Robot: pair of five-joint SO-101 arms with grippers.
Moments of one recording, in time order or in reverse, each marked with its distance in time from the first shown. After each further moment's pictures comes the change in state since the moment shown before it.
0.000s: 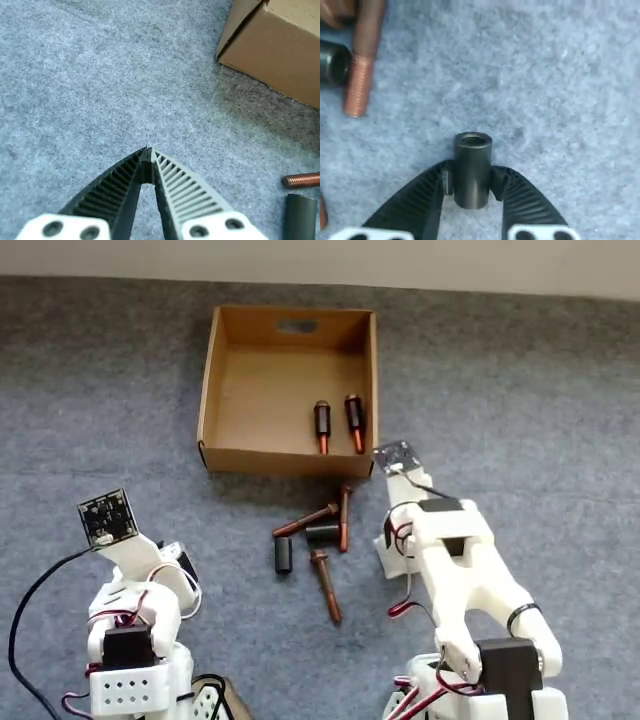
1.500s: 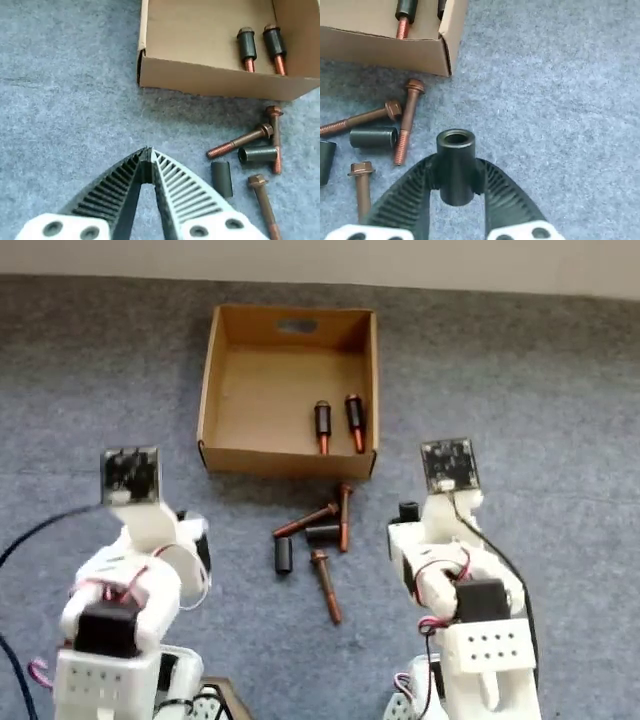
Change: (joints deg) left arm 15.1 32.9 -37.4 9.4 -5.8; right arm -0.6 -56.4 14.8 8.1 -12.5
